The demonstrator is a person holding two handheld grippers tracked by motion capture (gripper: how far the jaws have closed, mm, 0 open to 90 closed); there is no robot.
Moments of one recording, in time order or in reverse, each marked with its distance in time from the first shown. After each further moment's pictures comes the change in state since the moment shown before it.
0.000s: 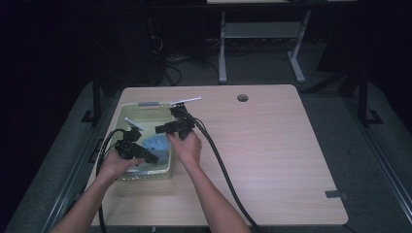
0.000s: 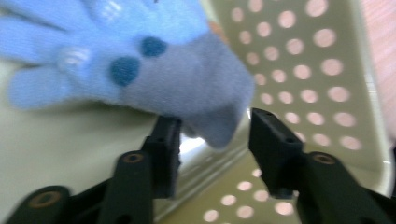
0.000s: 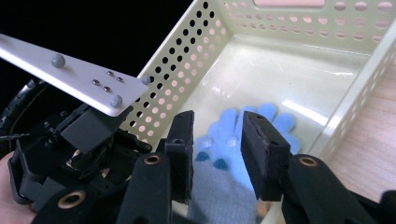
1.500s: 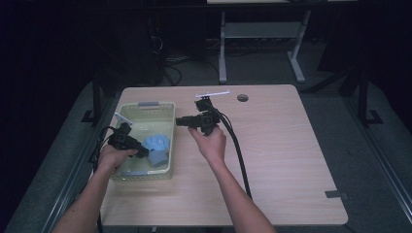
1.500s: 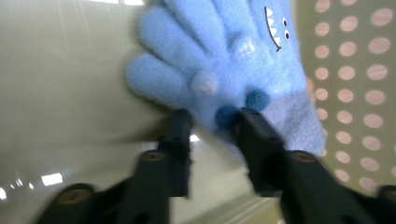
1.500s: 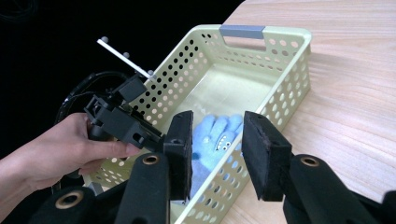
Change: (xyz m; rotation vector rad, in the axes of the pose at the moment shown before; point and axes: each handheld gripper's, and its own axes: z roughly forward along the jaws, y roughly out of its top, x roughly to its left) left arm 0.047 0.015 -0.005 -0.001 0.056 -0.243; right arm -0.018 -0.001 -0.078 -0.107 -0.023 -0.066
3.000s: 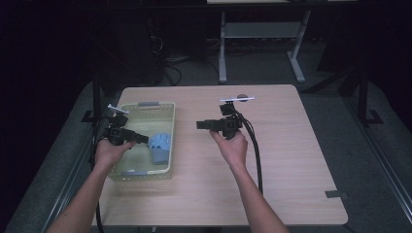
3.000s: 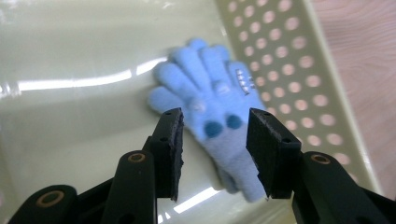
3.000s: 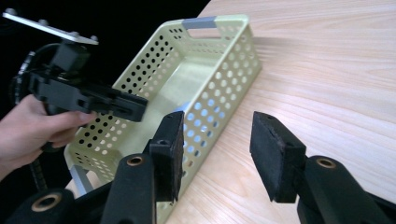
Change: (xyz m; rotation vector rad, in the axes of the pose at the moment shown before) left arm -0.024 -0.002 -0.032 -0.257 0.001 0.204; right arm -0.044 -0.022 -0.044 -0.015 -0.034 0.076
